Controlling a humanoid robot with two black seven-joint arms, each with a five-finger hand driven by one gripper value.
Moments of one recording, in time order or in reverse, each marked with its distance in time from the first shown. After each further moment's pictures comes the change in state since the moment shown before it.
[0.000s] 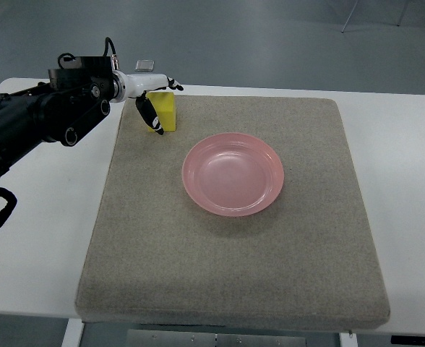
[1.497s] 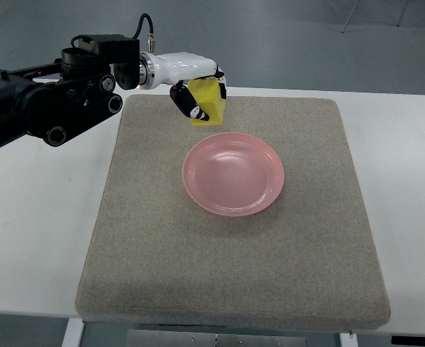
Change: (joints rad) left arm -0.076 0.181 -0.008 -0.609 0.039 0.012 0.000; right arm 0.000 0.000 0.000 0.000 0.000 0.000 0.000
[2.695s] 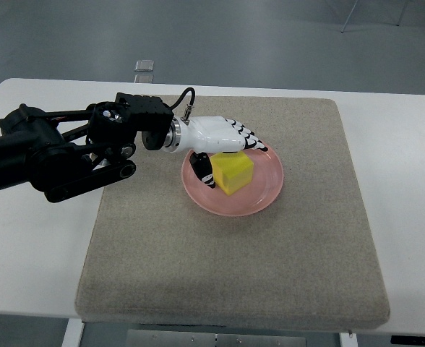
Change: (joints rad) left arm 0.105 0.016 0.042 -0.191 0.238 0.011 -0.001; right arm 0.000 0.000 0.000 0.000 0.000 0.000 0.000
